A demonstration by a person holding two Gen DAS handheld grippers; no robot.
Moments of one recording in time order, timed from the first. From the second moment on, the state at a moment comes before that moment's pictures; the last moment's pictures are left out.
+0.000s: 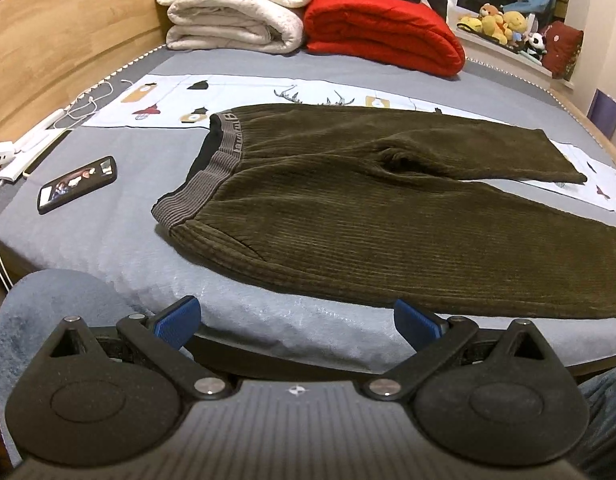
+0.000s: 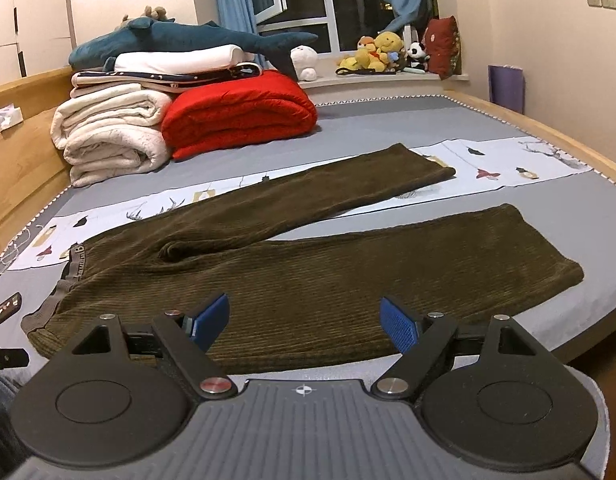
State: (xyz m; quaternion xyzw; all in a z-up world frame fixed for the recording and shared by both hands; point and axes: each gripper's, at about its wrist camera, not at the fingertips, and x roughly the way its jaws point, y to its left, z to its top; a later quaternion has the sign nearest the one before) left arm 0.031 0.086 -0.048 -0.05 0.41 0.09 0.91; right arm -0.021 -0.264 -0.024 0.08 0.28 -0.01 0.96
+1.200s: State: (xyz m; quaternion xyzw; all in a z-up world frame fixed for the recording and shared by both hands) left arm 0.084 0.091 -0.076 -0.05 0.46 0.08 0.88; right arm 0.037 -0.258 -0.044 0.07 0.31 -0.03 0.95
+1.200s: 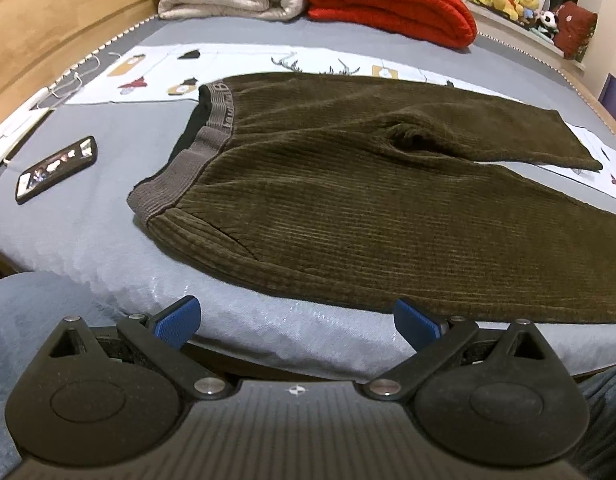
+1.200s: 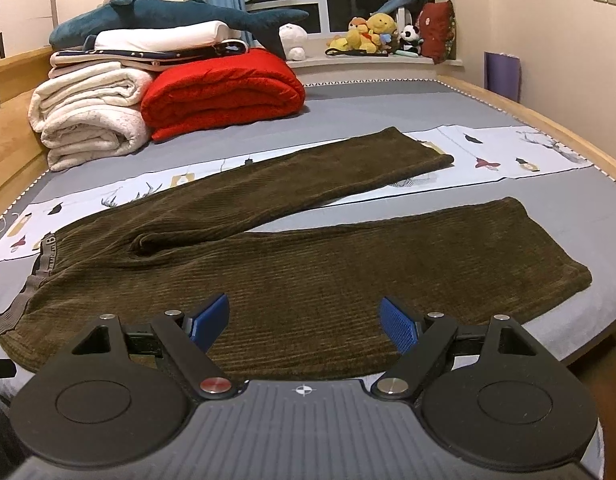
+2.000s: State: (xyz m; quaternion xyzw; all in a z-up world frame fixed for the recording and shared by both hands) left arm 0.153 0.069 0.084 -0.10 0.39 0.06 0.91; right arm 0.132 -0.287 -0.048 0.06 0.31 -0.09 0.95
